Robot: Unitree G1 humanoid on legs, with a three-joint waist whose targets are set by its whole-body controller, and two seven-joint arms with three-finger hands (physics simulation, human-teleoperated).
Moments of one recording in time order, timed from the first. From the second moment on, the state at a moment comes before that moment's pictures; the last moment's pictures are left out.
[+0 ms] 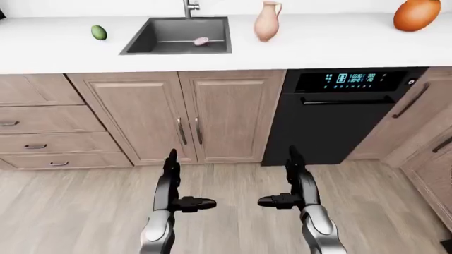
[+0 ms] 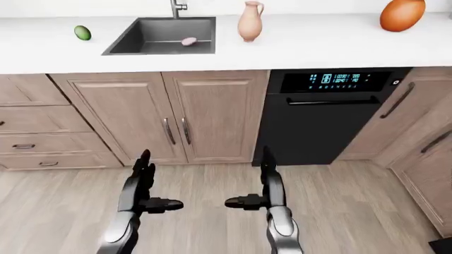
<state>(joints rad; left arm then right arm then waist) 0.03 0.02 0.04 0.09 -0.01 0.06 -0.04 0.03 -0.01 -0.04 0.09 0.01 0.06 0.04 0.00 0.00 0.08</state>
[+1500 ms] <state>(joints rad) -0.58 0.20 0.16 -0.07 -0.07 0.57 0.08 -0.58 -0.24 -0.16 -0.38 -0.01 0.91 0.19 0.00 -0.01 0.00</state>
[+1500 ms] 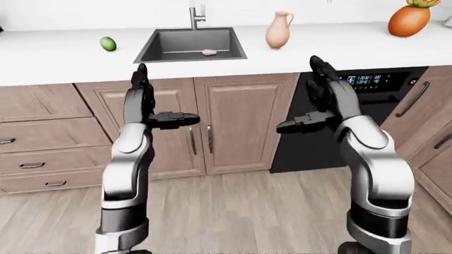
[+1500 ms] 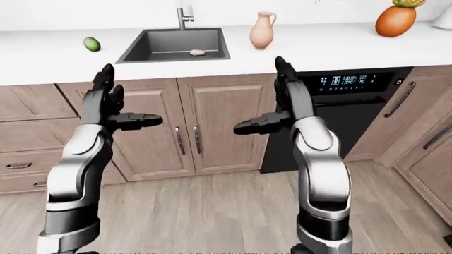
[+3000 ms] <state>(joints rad) -0.87 0.36 0.21 -0.04 -0.10 0.83 0.09 -0.97 -0.31 -0.11 -0.19 0.03 1.19 0.23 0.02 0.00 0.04</state>
